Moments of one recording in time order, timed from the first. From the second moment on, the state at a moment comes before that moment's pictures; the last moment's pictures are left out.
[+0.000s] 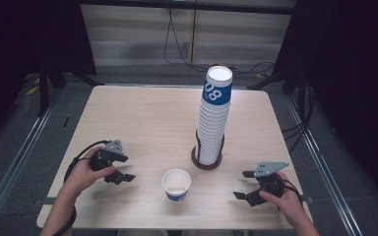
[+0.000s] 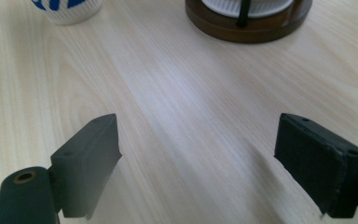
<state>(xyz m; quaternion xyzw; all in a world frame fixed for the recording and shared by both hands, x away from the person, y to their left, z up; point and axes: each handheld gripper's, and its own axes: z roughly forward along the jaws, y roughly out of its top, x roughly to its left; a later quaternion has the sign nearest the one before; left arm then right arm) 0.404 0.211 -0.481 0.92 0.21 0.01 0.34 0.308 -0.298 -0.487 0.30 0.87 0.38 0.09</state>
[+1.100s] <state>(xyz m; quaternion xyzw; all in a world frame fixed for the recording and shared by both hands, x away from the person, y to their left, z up) 0.411 0.237 -0.509 0.90 0.22 0.06 0.37 0.309 -0.315 -0.501 0.32 0.87 0.36 0.13</state>
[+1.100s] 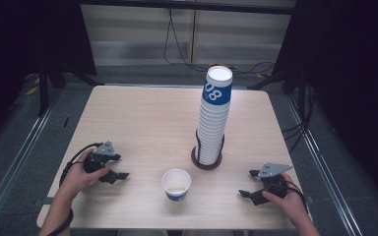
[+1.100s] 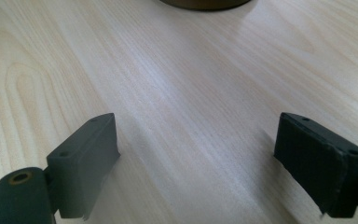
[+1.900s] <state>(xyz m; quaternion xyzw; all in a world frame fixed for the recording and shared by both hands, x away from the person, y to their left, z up) 0.410 0.234 -0.518 0.89 0.20 0.07 0.39 0.310 -0.315 -0.501 0.33 0.86 0.36 0.14</state>
